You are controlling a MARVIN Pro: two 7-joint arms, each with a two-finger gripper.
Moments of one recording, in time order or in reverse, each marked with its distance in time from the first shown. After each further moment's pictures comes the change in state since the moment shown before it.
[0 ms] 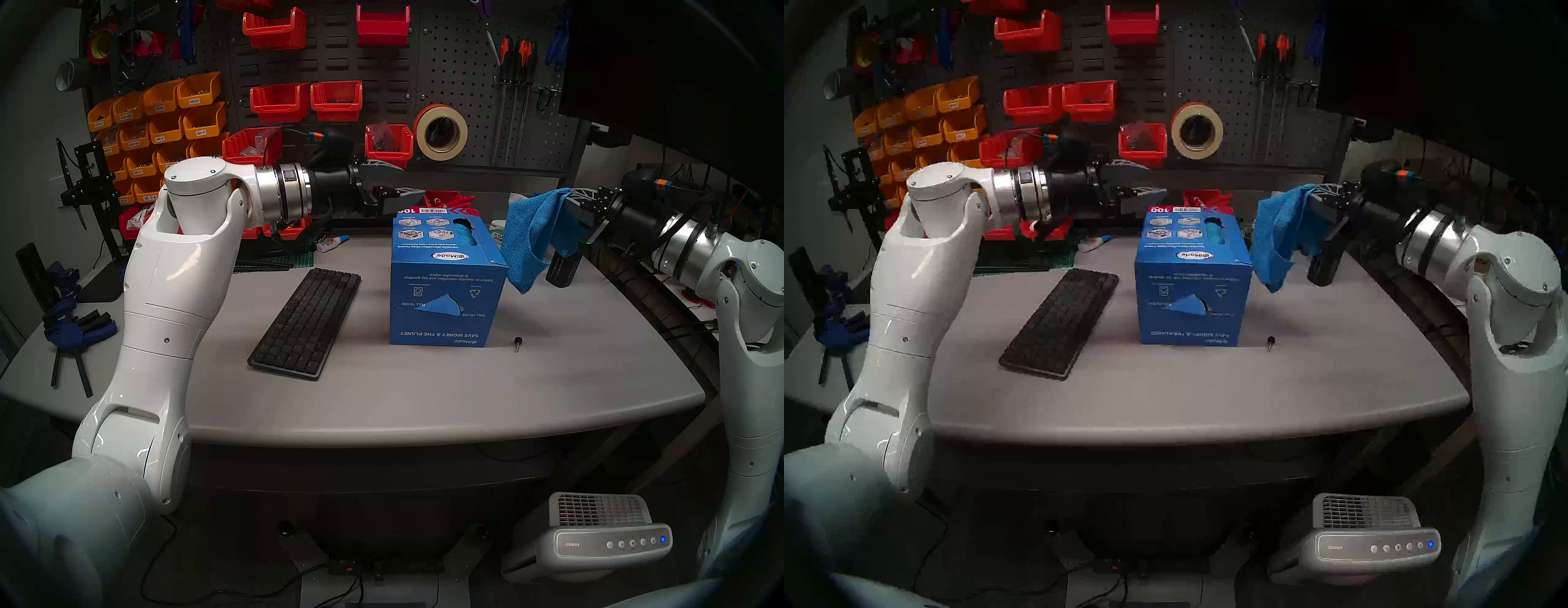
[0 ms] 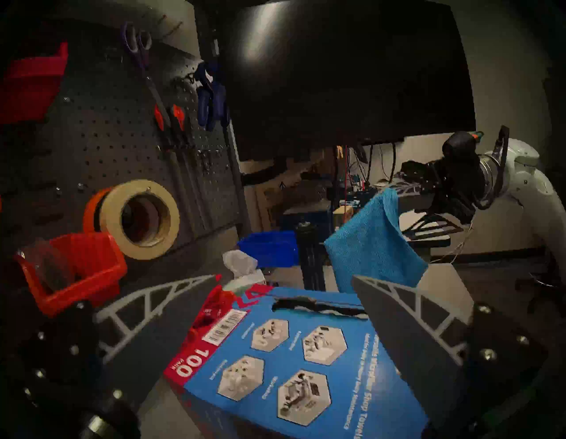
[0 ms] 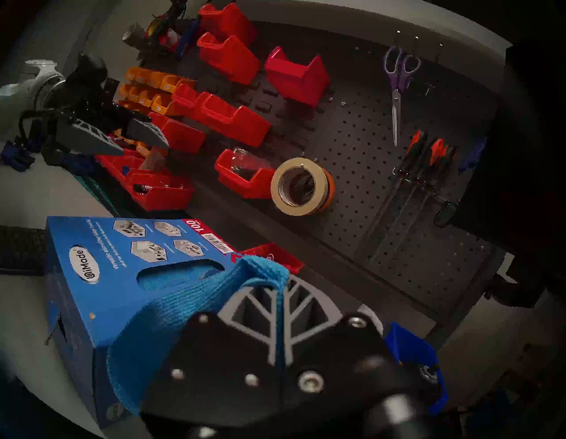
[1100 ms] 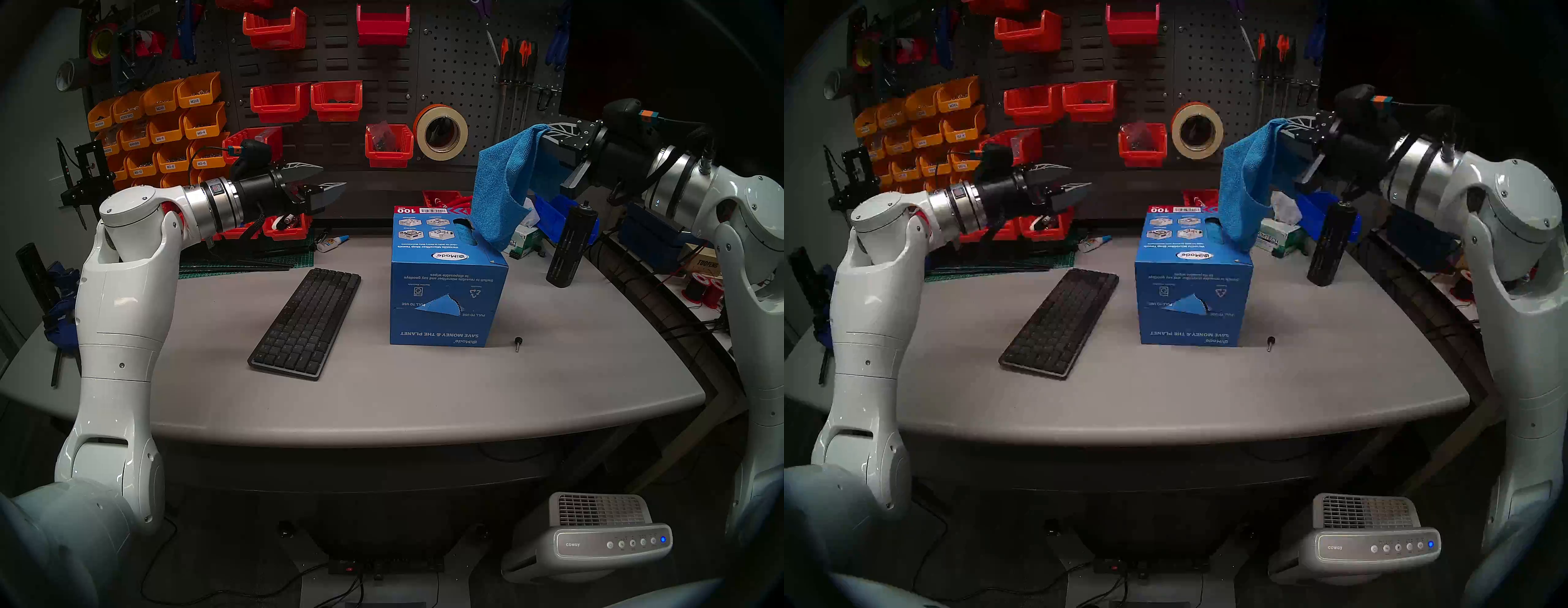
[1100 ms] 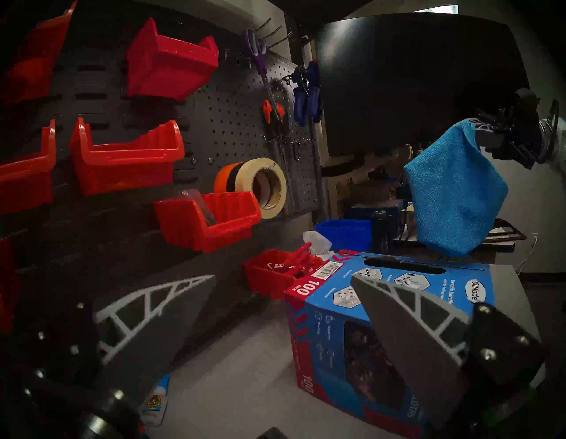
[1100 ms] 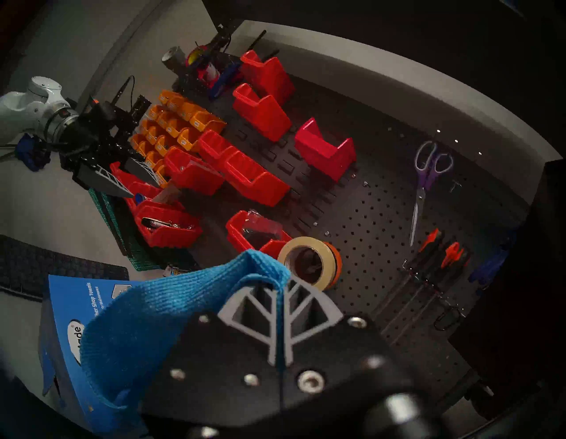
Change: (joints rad) left arm 0.165 0.099 -0.194 -0.014 -0.001 -0.021 0.048; right arm 0.255 0.175 -0.223 -0.009 0.092 -0.044 -0.095
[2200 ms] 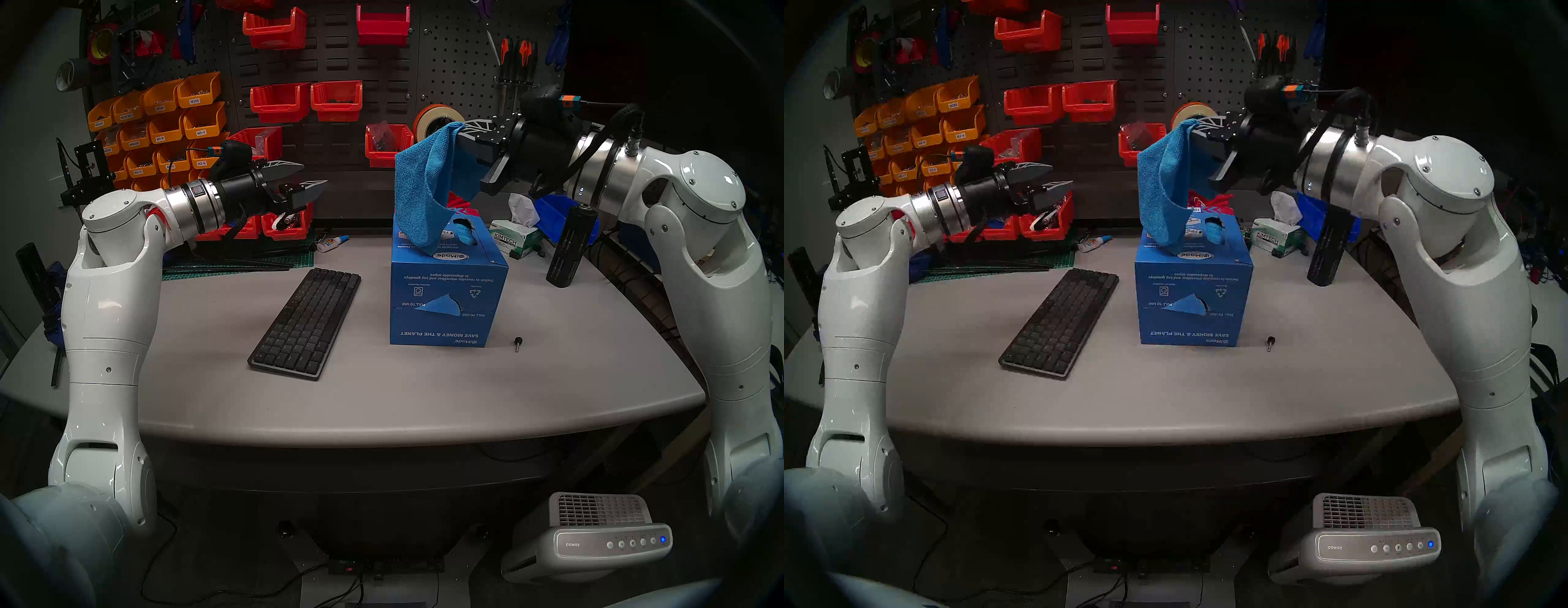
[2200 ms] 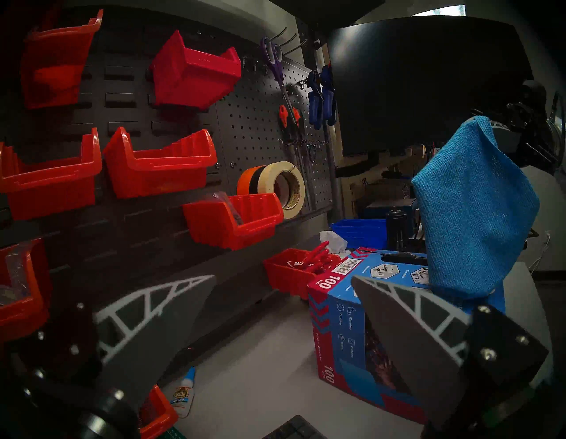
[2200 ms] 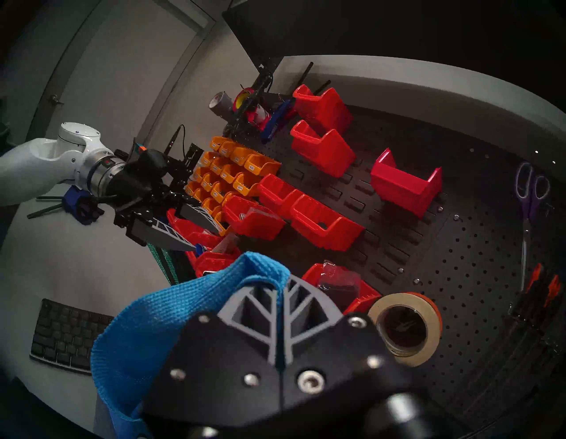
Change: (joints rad) left arm 0.019 0.029 -0.052 -0.009 -0.003 -0.017 -0.001; right arm 0.268 -0.131 -0.372 0.100 0.064 -0.004 -0.026
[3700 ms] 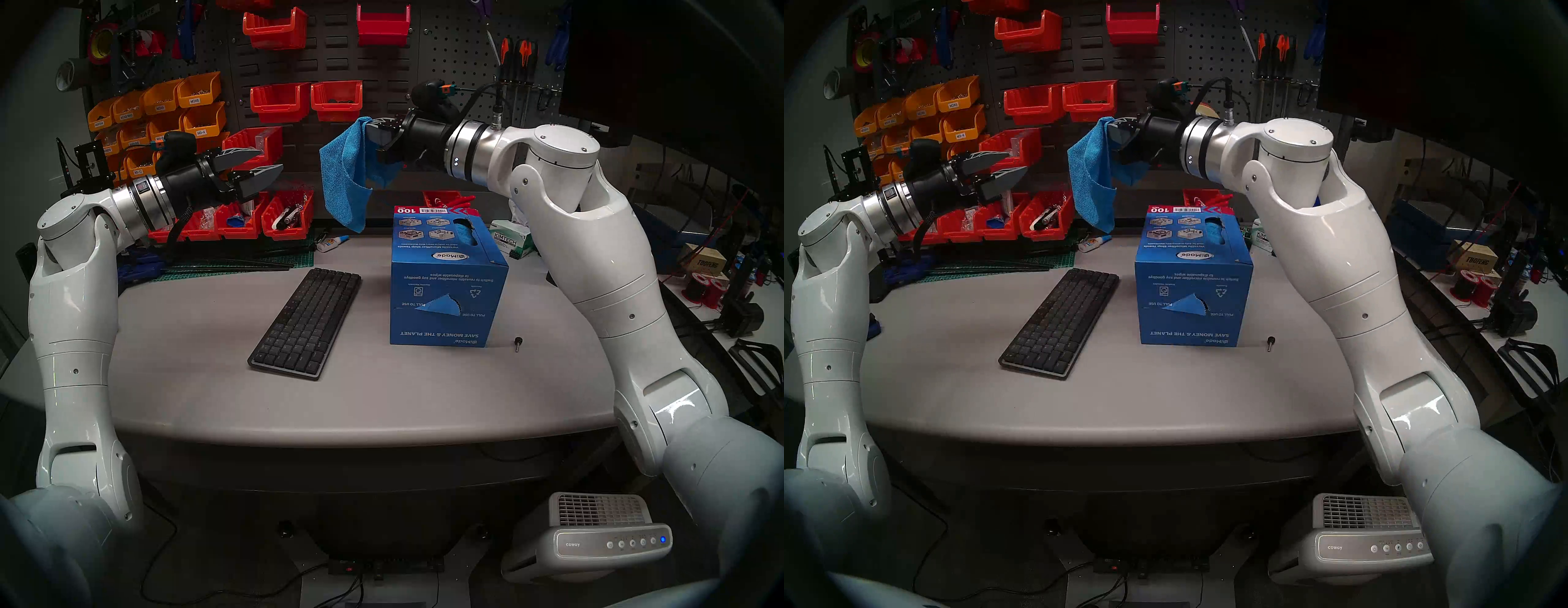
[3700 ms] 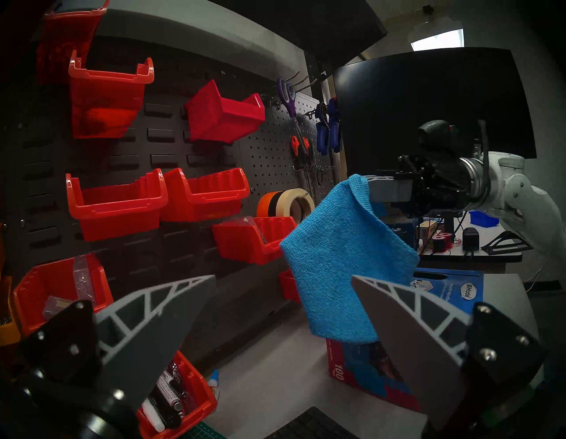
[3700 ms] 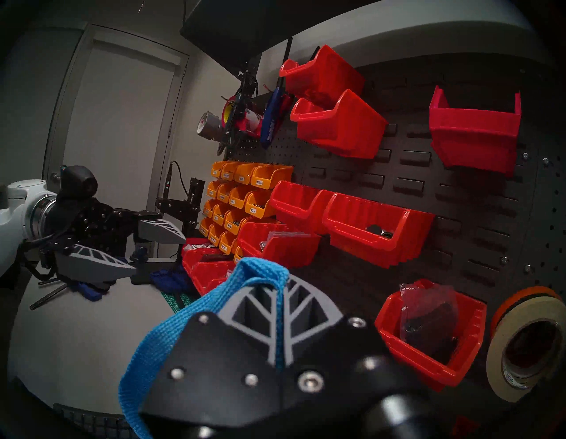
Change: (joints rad) left arm 0.026 0.049 -0.159 0.009 -0.059 -0.001 -0.130; right arm 0.331 -0.415 -0.289 0.481 0.022 0.029 -0.093
